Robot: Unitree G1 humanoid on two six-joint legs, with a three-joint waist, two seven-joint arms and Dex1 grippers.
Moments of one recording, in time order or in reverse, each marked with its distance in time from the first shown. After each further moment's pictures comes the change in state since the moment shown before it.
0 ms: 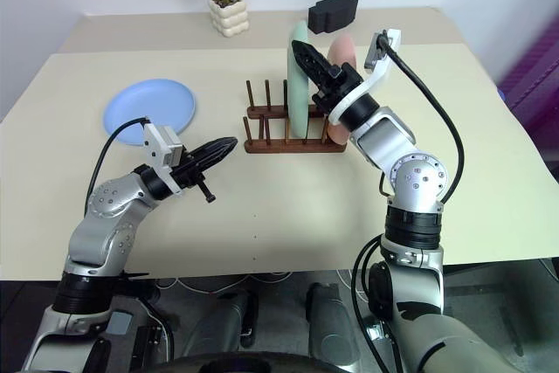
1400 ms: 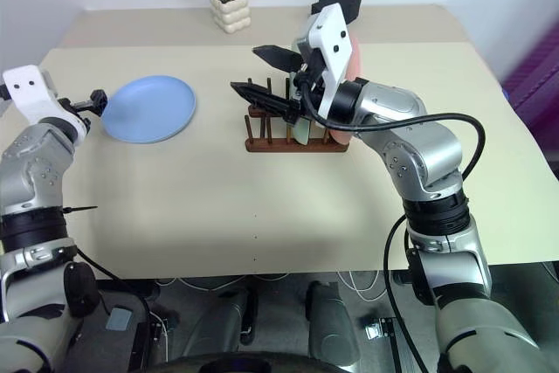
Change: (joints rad) left arm -0.413 0.143 0.433 0.463 0.082 0.583 0.757; right arm -0.119 -0.279 0.376 -0.130 -0.594 -0.190 0.575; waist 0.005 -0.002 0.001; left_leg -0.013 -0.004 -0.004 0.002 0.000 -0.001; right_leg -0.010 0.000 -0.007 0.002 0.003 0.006
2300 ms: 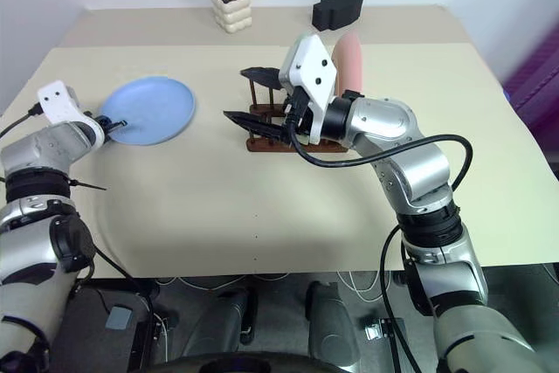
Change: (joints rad) left arm -0.239 0.032 0.022 0.519 -0.016 -0.061 -0.033; right arm 0.059 0.011 0.033 -0.059 -0.147 -0.054 0.086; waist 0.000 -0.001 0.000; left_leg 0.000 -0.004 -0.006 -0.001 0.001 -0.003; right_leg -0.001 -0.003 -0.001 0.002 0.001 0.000
